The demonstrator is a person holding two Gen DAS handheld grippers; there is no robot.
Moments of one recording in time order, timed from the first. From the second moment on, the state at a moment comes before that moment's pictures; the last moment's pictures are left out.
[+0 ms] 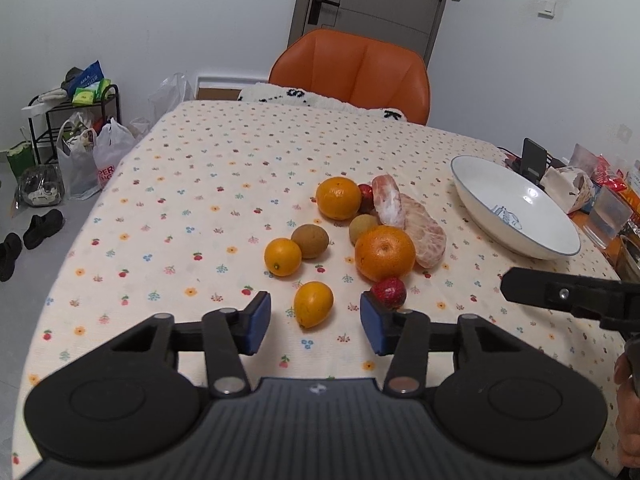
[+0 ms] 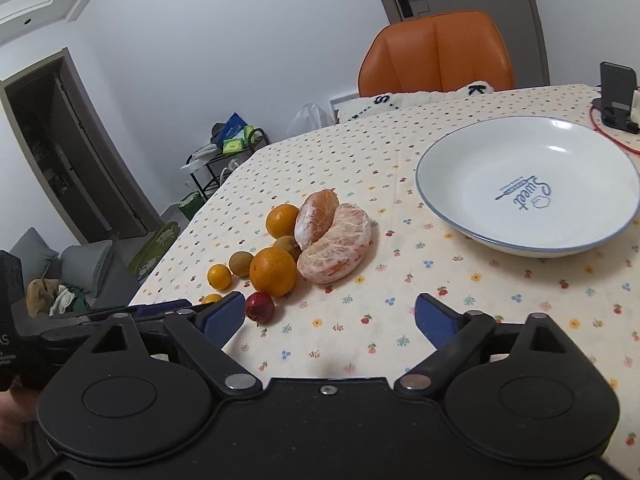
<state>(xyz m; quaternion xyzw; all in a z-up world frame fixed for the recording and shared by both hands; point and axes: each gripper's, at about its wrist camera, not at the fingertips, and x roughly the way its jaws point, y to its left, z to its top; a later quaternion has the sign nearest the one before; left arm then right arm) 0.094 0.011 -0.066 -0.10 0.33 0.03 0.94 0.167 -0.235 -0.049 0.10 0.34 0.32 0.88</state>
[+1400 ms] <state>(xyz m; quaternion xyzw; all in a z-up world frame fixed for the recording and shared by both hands) 0.109 0.044 -0.067 -0.13 0.31 0.05 0.94 0.210 -0.200 -0.066 0.02 0.35 0.27 0.90</state>
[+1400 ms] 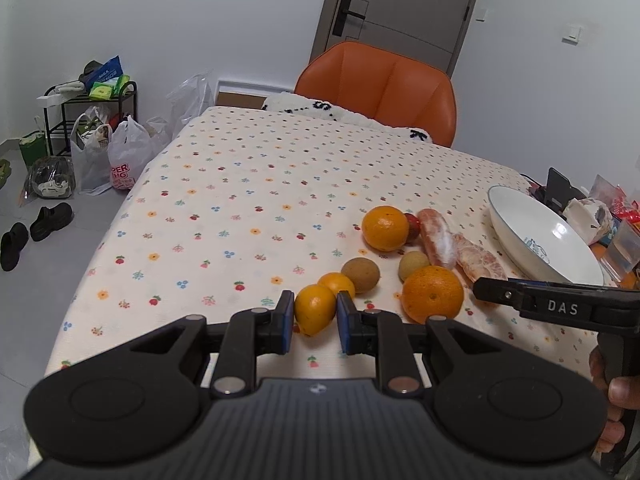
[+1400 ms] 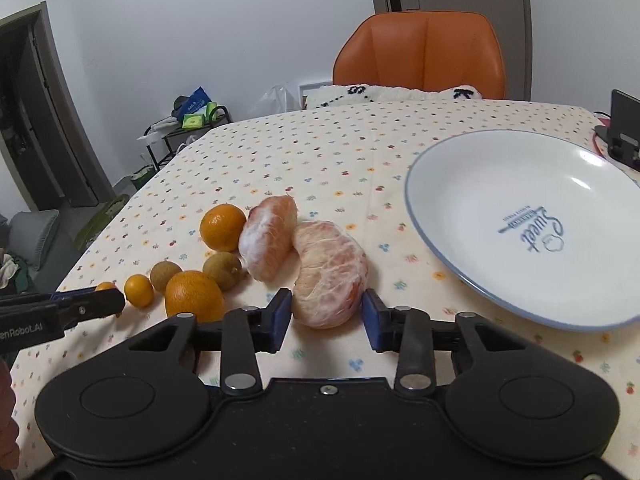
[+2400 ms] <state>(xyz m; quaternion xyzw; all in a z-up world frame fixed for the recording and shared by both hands) 0.104 0.044 -0.061 -0.13 0.31 0.05 0.94 0.203 -0.200 -0.068 -0.03 0.32 0.26 0.91</state>
